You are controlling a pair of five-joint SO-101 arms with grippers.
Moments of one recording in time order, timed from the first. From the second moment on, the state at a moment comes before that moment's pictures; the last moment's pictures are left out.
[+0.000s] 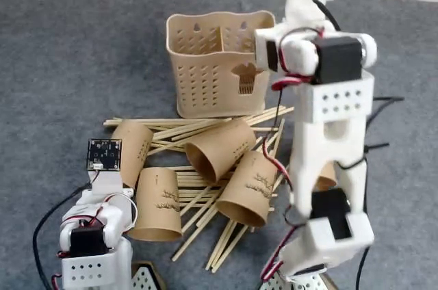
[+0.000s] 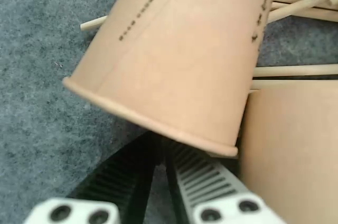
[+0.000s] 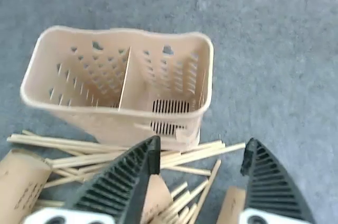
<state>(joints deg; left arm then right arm) -12.2 -104.3 96.0 75.5 0.6 -15.6 2.7 -48.7 99.9 0.1</state>
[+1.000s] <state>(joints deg) -12.2 -104.3 96.0 75.5 0.6 -17.2 -9.9 -8.9 63.1 -0.6</state>
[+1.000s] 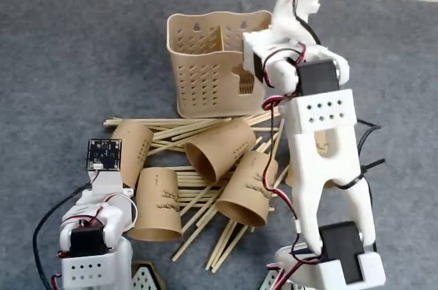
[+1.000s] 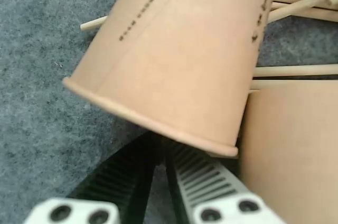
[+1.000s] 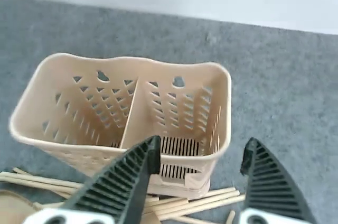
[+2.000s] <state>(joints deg) -12.2 -104.3 96.0 75.5 0.6 -13.9 1.4 0.6 47.2 -0.7</state>
